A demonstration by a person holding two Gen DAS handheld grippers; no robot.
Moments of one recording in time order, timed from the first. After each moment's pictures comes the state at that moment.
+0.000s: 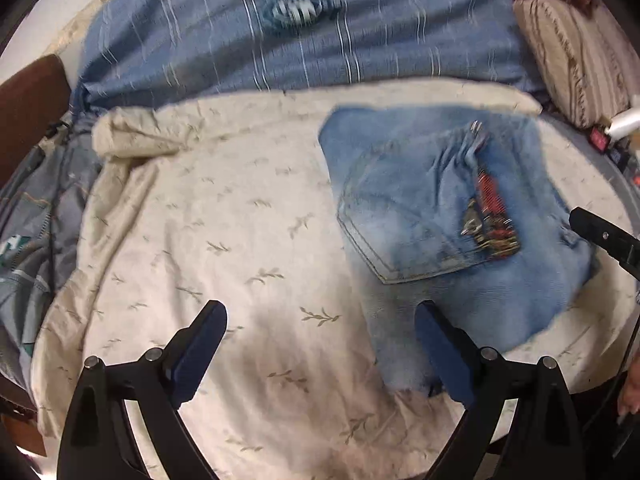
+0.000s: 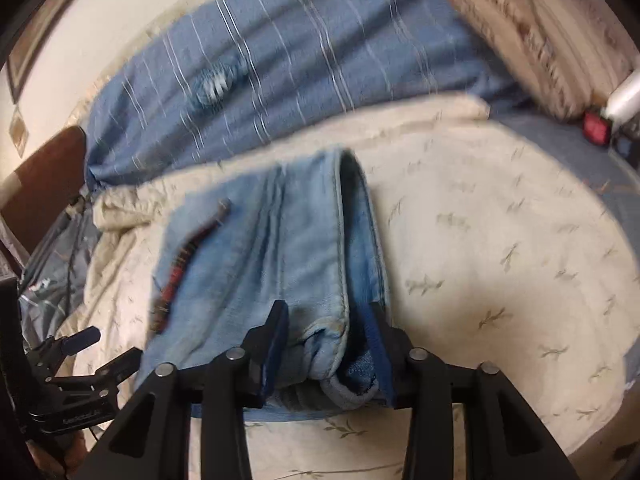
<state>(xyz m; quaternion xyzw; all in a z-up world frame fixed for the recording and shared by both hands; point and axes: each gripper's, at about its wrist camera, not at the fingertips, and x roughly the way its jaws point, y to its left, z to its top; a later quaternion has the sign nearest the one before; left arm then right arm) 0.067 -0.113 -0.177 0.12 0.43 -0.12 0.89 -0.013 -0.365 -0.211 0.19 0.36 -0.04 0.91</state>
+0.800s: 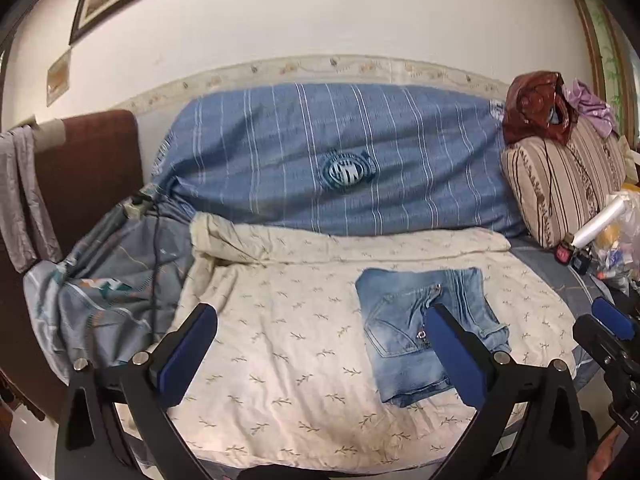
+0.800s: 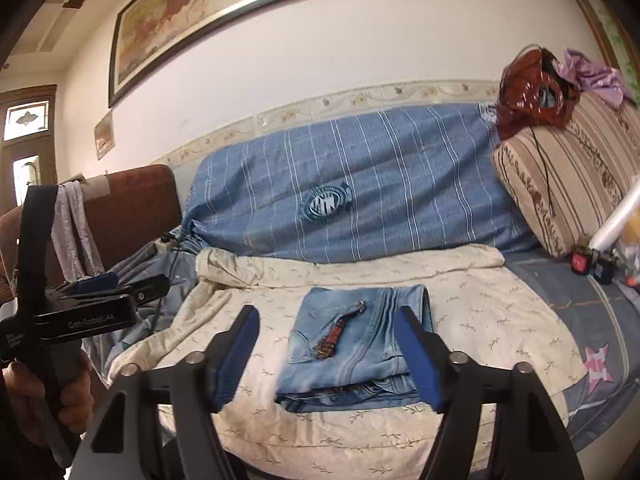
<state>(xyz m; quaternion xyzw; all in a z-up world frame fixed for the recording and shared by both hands) -0.042 -0.040 -0.024 0.04 0.24 -0.10 0.96 -0.150 -0.273 -0.073 0.11 0.17 0.01 0.98</state>
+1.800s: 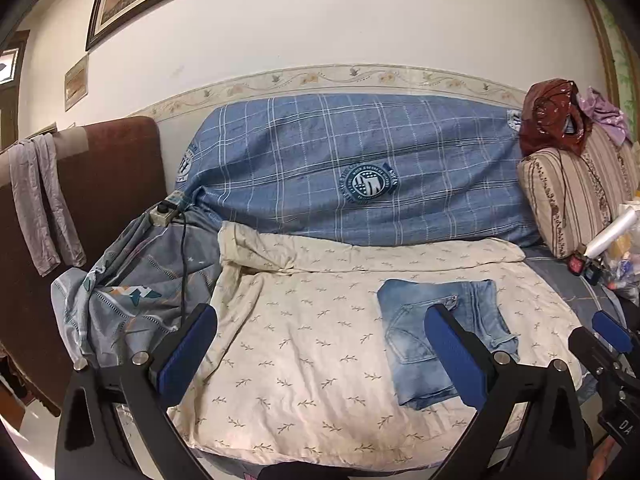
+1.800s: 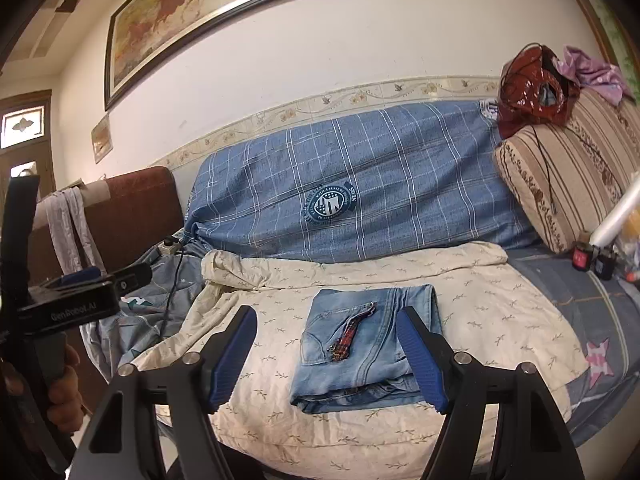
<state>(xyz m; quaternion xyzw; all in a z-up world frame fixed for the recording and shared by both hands) -0.045 -0.030 -0.002 0.05 0.24 -0.06 0.97 -0.147 -0.260 -0.060 0.13 0.19 0.01 0.97</state>
